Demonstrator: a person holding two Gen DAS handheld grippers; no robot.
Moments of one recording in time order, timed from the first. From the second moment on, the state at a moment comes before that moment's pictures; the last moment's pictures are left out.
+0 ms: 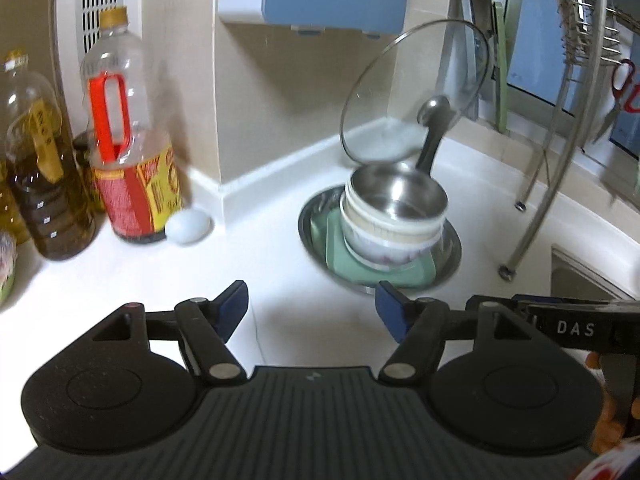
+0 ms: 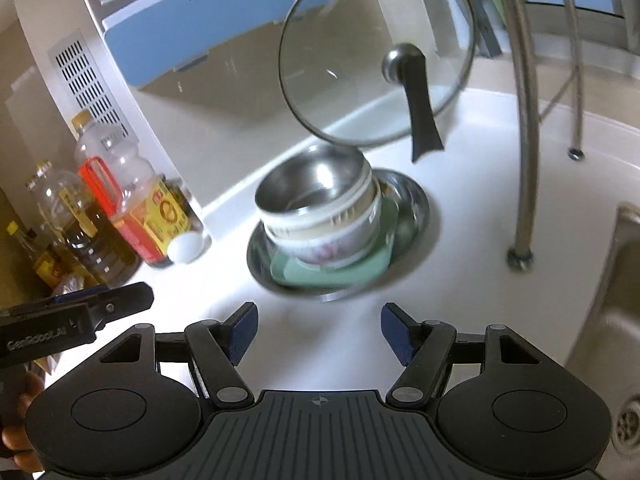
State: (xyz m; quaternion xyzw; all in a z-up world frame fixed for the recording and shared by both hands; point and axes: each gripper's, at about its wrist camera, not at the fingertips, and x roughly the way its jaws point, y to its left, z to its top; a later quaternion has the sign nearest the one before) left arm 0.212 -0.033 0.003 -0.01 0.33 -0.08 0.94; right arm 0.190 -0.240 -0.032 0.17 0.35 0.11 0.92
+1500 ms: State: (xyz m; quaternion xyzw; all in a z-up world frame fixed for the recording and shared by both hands) left arm 0.053 0.043 -0.014 0.01 0.39 -0.13 0.91; right arm 0.004 -0.112 -0.012 0.13 0.39 0.05 0.91
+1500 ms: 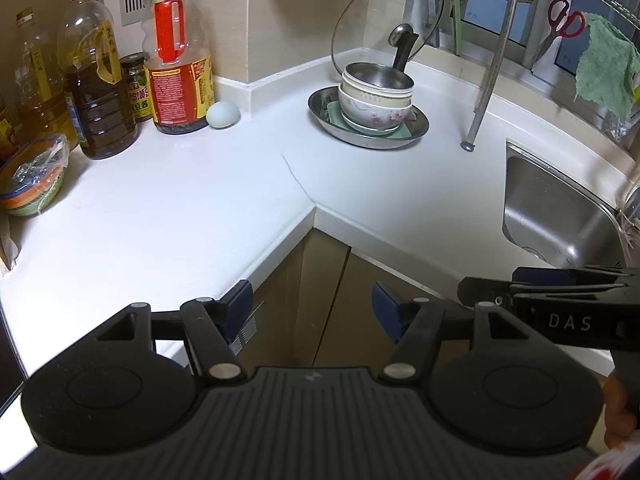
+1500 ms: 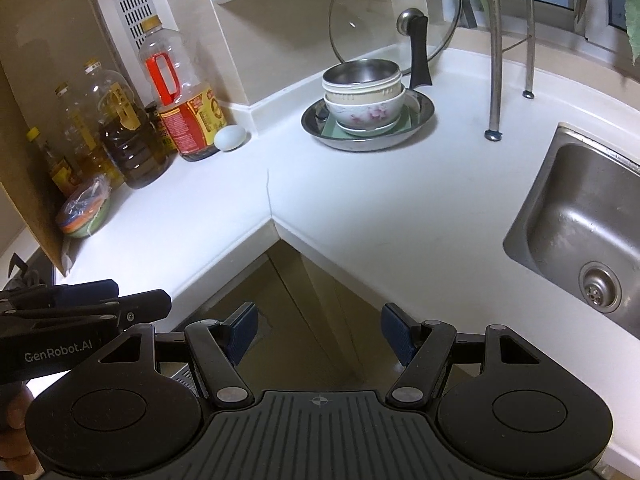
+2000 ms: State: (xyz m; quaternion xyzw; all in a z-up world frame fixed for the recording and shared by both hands) left arm 0.051 0.032 -0.012 0.01 0.39 -0.13 0.91; right arm 0.003 -0.121 -0.010 0.13 0.39 0.05 0.91
